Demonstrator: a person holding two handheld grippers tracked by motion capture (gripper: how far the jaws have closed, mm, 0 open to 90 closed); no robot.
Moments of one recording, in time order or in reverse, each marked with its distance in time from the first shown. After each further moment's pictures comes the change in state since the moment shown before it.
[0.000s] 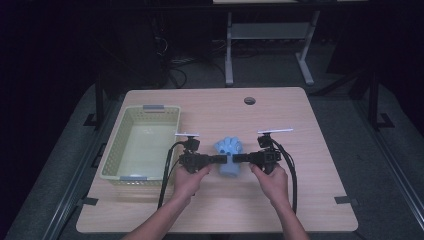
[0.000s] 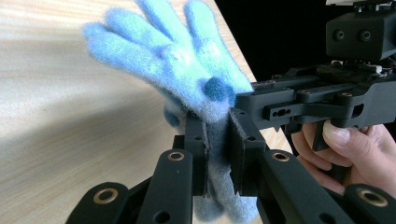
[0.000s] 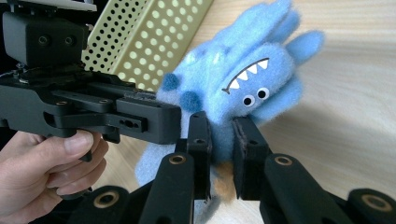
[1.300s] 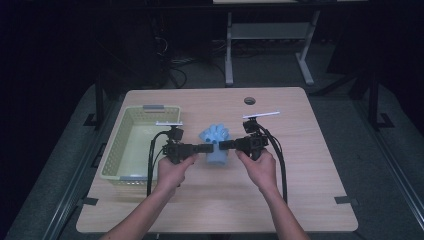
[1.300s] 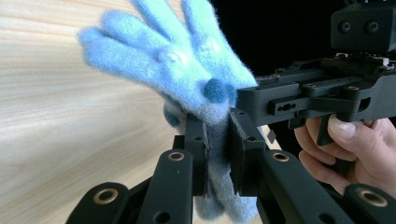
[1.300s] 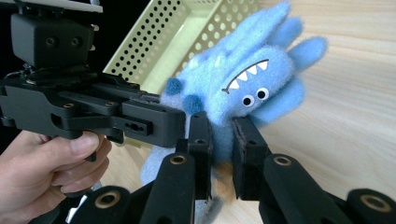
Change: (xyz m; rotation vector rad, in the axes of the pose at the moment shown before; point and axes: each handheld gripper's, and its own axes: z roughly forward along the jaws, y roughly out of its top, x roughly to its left) left arm -0.005 0.024 -0.048 -0.058 0.017 0.032; right arm 0.046 0.040 0.009 0.001 0.014 -0.095
